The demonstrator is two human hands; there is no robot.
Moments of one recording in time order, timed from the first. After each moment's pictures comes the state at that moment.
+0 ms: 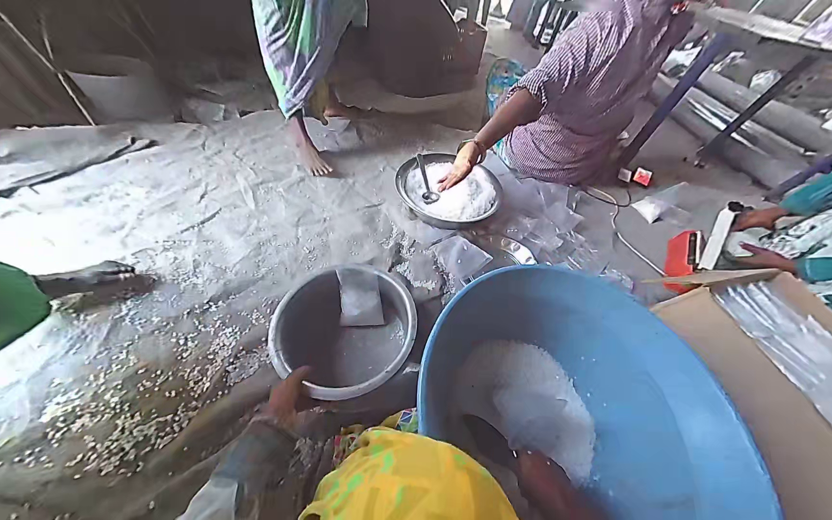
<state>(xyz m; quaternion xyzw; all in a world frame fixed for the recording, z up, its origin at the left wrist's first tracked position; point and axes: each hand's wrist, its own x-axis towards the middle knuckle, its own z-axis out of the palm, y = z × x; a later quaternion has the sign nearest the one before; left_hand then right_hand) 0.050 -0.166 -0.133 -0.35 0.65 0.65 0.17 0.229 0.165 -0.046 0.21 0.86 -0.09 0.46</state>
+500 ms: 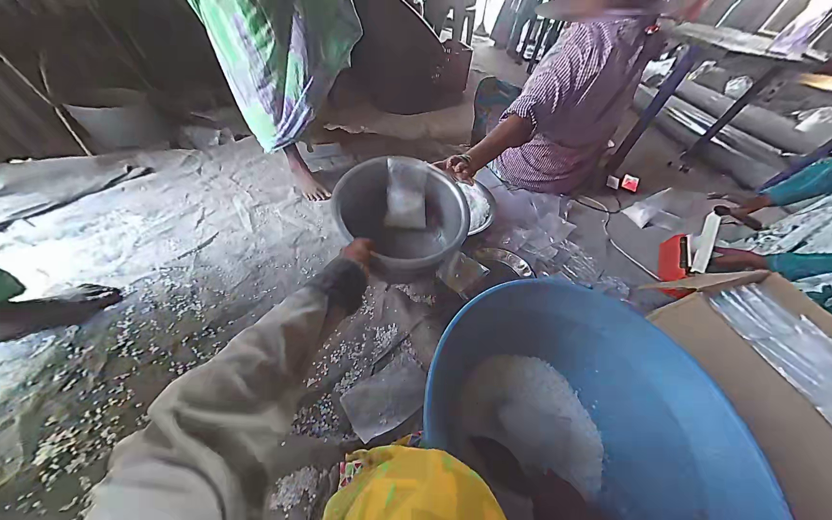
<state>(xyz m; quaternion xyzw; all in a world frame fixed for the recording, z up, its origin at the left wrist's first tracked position) -0.143 -0.032 0.011 -0.16 0.68 0.70 0.15 0.245 0.195 -0.085 0.17 0.86 -0.14 0.45</state>
